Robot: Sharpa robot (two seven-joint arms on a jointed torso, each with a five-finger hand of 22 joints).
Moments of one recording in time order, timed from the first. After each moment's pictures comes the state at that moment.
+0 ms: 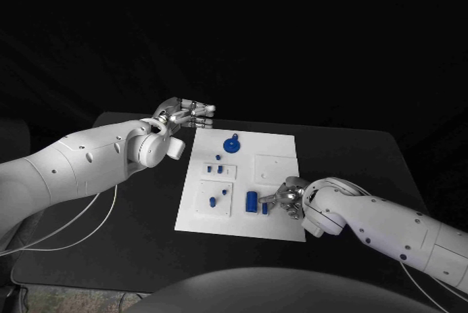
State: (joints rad) left arm 1.16 -0.66 -0.08 1.11 -0.18 -0.17 0.29; left_hand 1.33 0.03 -0.05 -0.02 0.05 1.01 0.14 0.07 0.06 1.10 0.13 0.07 0.06 1.15 0.12 0.06 0.07 0.07 1.07 0.11 0.12 0.08; right arm 0.72 -0.69 0.23 1.47 -1.14 -0.13 -0.62; right_hand 1.05 0.08 -0.02 -0.08 0.05 1.21 0.03 0.07 0.36 1.41 -0.05 1.01 1.31 1.46 -0.10 1.01 1.09 0.06 1.46 -0.13 0.70 1.30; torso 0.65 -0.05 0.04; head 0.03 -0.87
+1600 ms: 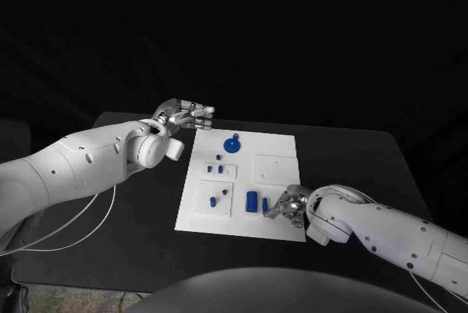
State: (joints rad) left arm 1.16 -0.66 -0.08 1.10 -0.19 -0.17 0.28; left_hand 1.33 0.03 -0.05 -0.02 0.05 1.01 0.15 0.07 0.06 1.10 0.13 0.07 0.06 1.15 0.13 0.06 0.07 0.07 1.07 0.11 0.12 0.08; right arm 0.68 -0.71 0.23 1.48 -1.15 -0.08 -0.58; right_hand 1.07 0.09 0.13 -0.17 0.05 1.24 0.01 0.07 0.37 1.42 -0.06 1.01 1.31 1.46 -0.10 1.01 1.10 0.06 1.46 -0.13 0.70 1.30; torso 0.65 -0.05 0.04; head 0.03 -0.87
